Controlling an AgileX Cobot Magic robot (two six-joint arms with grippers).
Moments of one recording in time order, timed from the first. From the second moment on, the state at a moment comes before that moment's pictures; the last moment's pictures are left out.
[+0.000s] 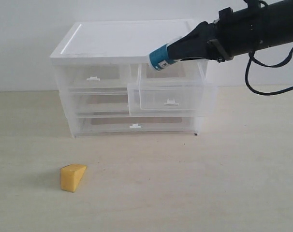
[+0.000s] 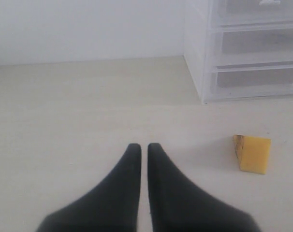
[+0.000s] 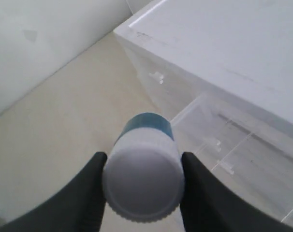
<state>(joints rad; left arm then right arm) -0.01 0.00 0.00 0.05 0.33 0.00 0.14 1.70 -1.32 1.31 1.01 -1.24</state>
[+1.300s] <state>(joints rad) -0.01 0.00 0.00 0.05 0.33 0.00 0.14 1.78 -1.33 1.32 0.92 -0.83</state>
